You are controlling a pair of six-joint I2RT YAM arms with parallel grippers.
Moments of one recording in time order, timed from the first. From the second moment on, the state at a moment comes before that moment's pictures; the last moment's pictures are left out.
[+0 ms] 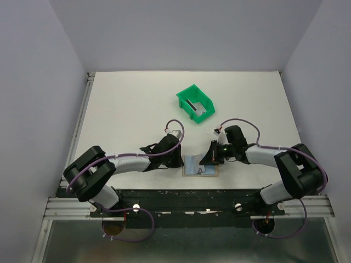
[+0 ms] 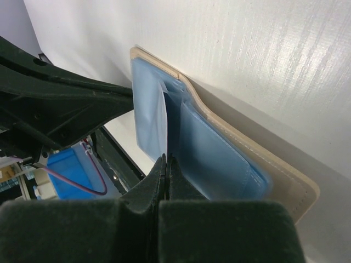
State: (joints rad) left arm -0.88 1.50 0.62 0.06 0.07 -0.77; right arm 0.44 1.48 0.49 0.11 -0.69 0.68
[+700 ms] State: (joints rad) left arm -0.88 1.51 0.62 0.07 0.07 -0.77; right arm 0.46 1.50 0.42 0.27 -0.70 0.80
